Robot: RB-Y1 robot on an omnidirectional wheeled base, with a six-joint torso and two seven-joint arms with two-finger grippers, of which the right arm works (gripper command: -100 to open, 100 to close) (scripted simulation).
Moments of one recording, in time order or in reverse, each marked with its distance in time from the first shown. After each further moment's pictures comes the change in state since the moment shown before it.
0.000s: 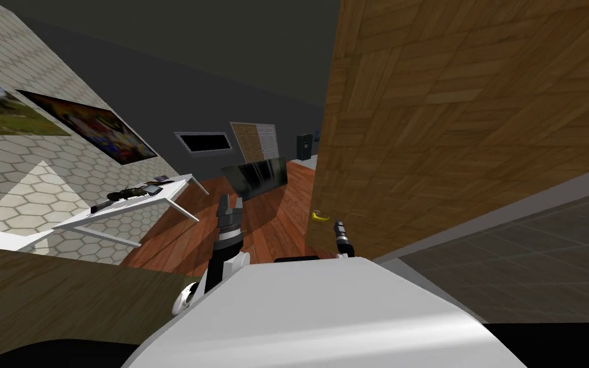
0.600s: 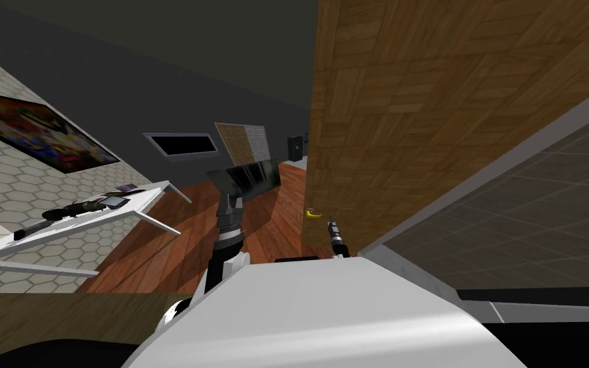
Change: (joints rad) arm 0.006 -0.004 0.128 0.007 -0.033 -0.008 0.042
